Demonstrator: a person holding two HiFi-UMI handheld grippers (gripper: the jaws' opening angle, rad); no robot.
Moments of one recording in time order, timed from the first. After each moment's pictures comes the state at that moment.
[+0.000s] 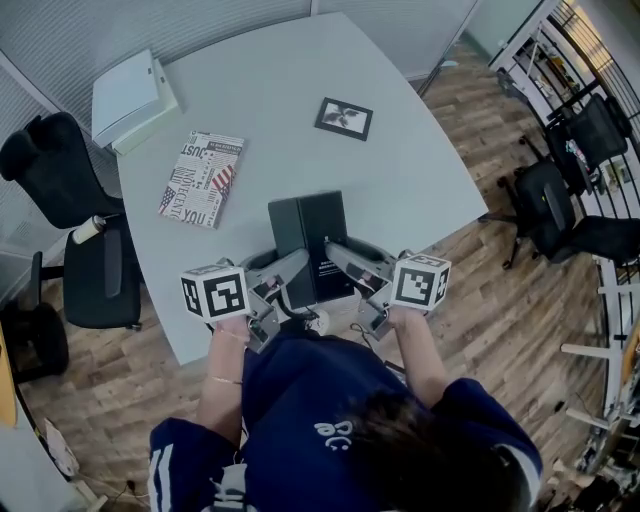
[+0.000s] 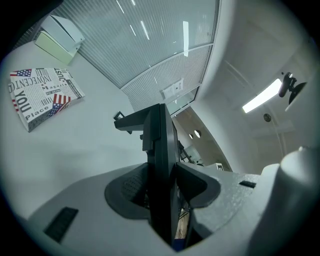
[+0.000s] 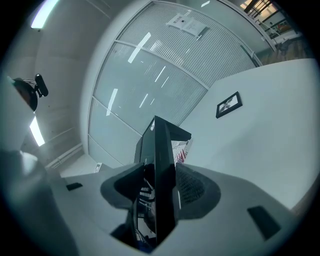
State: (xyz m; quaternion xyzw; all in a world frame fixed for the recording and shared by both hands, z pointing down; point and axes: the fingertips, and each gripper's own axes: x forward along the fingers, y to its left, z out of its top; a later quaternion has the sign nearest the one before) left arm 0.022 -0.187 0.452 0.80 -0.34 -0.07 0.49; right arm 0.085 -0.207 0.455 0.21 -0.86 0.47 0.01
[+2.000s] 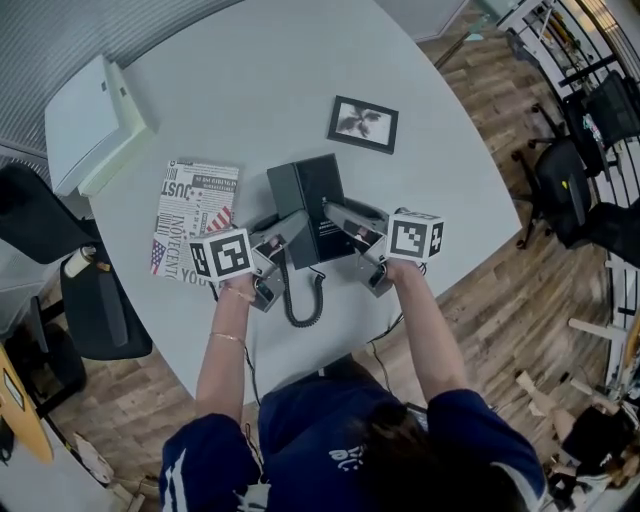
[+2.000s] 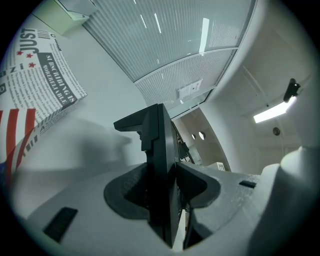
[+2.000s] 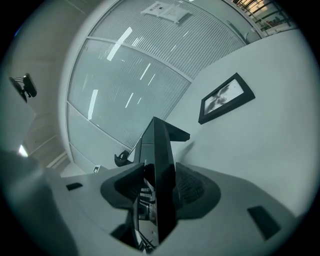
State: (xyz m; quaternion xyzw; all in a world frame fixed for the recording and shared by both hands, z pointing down) left arm -0.038 -0.400 0.569 0.78 -0.32 -0.07 0.54; right arm 0.023 -0.418 0.572 0.25 -0.82 0.51 0.03
